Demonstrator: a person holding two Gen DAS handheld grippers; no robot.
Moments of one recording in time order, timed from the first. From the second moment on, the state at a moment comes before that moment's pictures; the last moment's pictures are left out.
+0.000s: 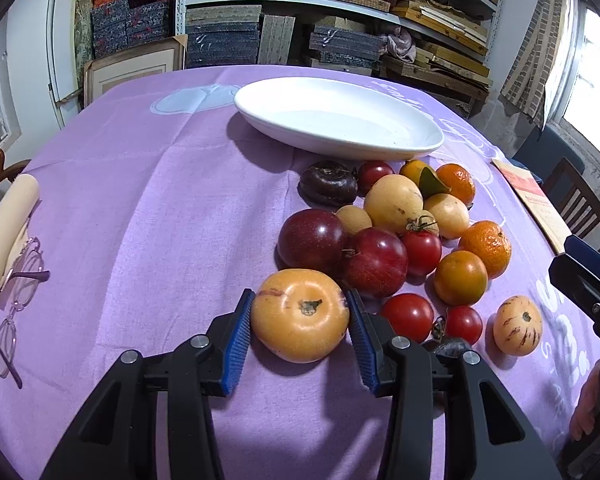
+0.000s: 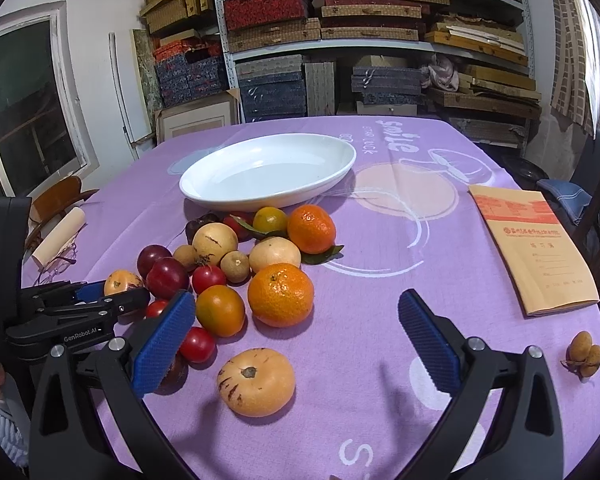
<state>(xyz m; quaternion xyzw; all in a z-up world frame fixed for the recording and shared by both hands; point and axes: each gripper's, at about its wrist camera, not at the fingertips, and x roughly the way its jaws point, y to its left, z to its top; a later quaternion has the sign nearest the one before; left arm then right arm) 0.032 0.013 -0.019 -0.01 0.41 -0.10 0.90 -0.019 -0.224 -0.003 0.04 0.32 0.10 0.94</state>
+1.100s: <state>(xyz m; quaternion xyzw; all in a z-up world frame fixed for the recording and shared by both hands) 0.016 0.034 -0.020 -0.03 0.42 -0.09 0.90 -0.026 -0.197 -0.040 -0.03 0.40 0.17 0.90</state>
